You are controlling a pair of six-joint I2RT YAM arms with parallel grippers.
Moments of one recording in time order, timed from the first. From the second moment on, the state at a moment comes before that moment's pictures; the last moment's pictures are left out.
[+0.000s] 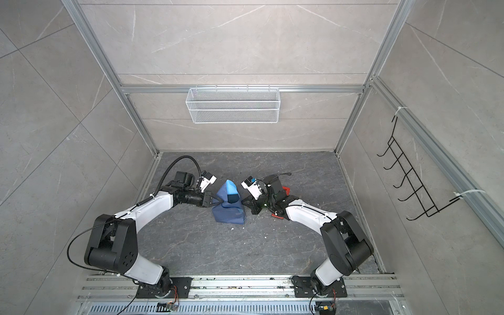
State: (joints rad) left arm -0.26 1.55 0.97 -0.45 0.95 -0.09; right arm 0.56 1.57 0.90 0.04 -0.60 -0.04
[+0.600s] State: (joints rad) left arm -0.26 1.55 0.98 -0.46 0.95 -0.06; right arm 0.55 1.70 1.00 0.10 -0.80 -0.02
